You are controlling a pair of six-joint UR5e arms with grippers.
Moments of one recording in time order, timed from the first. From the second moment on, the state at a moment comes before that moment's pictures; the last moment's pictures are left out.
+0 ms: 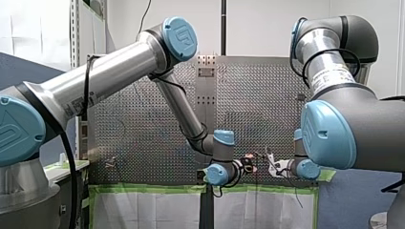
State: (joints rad) left arm -0.88 -2.56 -1.54 -2.25 -1.79 -1.95; right arm 1.69 -0.70 1.87 -0.95 1.35 1.40
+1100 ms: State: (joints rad) left arm -0.98 -2.76 -1.47 -2.35 -2.02 -1.76; right arm 1.68 -0.70 1.87 -0.94 1.36 1.39
